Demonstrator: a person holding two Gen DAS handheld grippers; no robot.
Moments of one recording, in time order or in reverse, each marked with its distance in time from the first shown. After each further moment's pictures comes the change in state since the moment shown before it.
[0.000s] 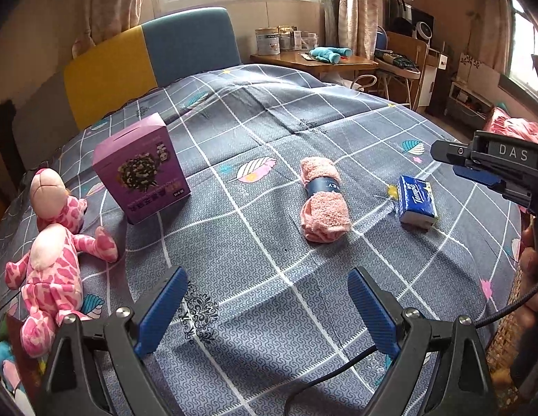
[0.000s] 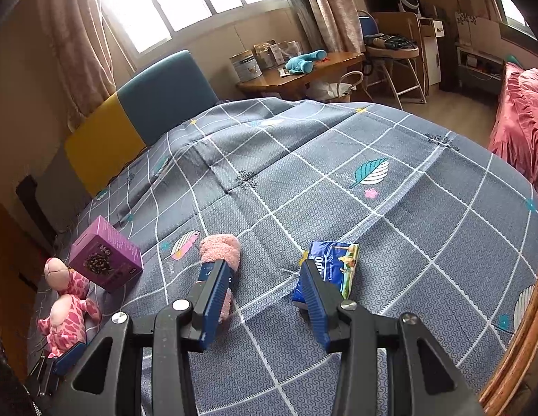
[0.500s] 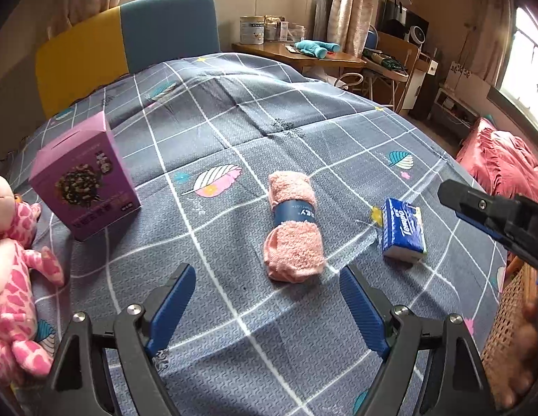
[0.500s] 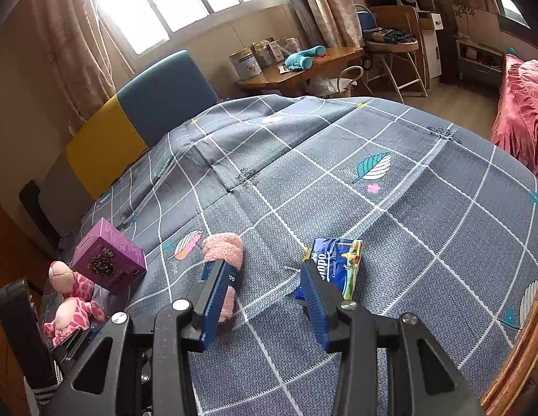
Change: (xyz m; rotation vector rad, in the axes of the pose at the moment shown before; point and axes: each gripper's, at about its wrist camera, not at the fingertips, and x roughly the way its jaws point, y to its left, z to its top) left arm 0.051 -0.015 0.041 -0.051 0.044 -0.134; right arm 0.002 -0.003 -0.001 0.025 0.009 0.017
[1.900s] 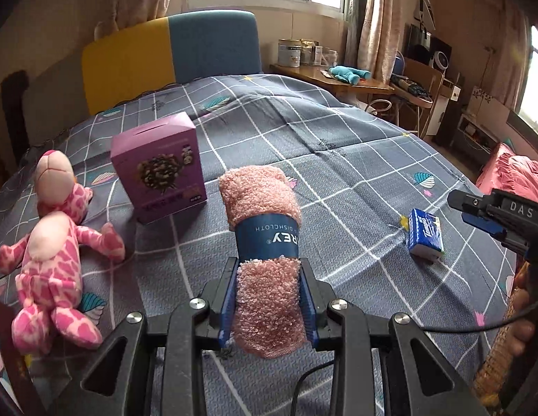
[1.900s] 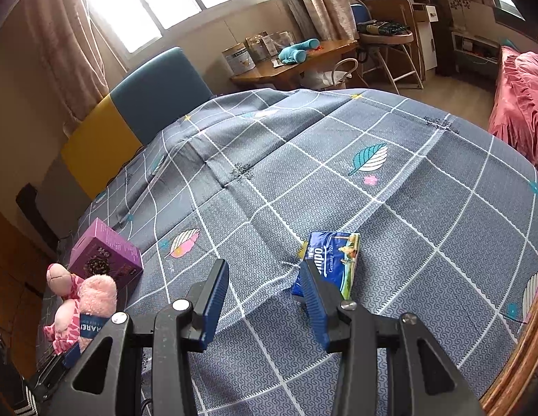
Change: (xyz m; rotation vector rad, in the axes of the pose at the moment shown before) left arm -0.061 0.046 -0.040 -0.077 -0.097 0.115; right arm 0.006 -0.004 -0.002 0.026 0.021 -0.015
